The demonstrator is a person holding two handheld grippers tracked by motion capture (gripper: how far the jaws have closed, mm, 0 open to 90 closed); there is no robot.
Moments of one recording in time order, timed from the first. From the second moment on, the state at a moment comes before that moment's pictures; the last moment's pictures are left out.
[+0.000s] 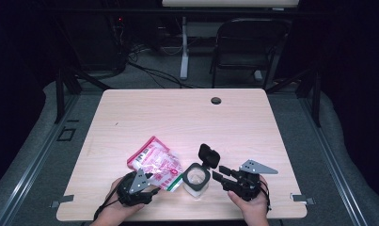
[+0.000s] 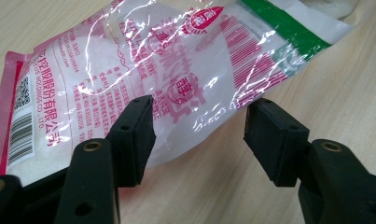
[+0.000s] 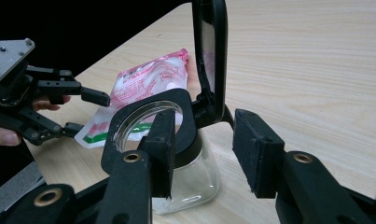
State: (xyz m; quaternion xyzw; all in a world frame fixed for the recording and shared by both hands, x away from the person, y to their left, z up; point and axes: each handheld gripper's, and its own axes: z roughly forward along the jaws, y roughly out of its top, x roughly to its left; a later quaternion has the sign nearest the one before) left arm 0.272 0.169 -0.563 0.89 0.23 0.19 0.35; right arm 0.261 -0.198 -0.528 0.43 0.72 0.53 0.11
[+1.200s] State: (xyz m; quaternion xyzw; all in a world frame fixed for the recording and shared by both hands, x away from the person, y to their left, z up) left arm 0.288 0.156 -0.564 0.88 0.25 0.19 0.36; right arm 0.253 -0.202 -0.531 0.44 0.71 0.53 0.11
